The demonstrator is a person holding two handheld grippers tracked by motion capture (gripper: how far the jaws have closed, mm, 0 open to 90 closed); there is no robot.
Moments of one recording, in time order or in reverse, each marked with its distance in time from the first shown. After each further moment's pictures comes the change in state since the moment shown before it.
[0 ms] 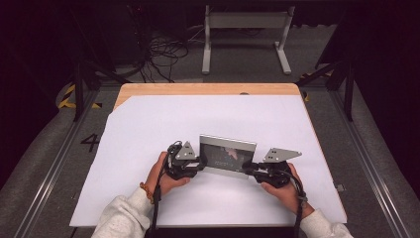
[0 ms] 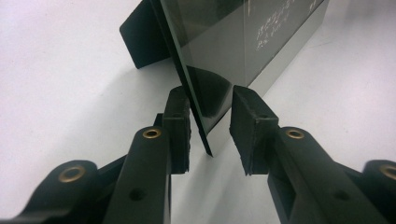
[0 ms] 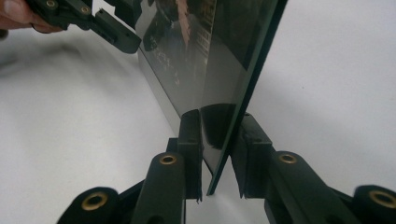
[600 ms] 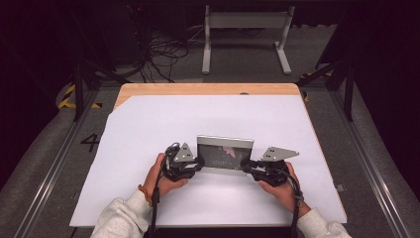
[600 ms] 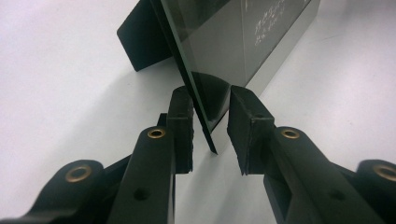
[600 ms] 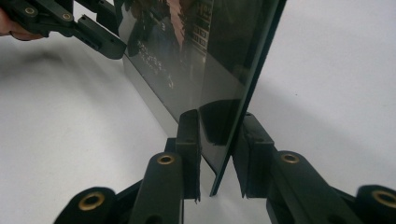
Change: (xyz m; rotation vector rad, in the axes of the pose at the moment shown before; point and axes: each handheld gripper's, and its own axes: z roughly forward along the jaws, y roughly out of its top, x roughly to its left) left arm -0.004 -0.005 -0.005 0.005 0.044 0.000; right arm 0.001 0.003 0.008 -0.019 -0.033 0.012
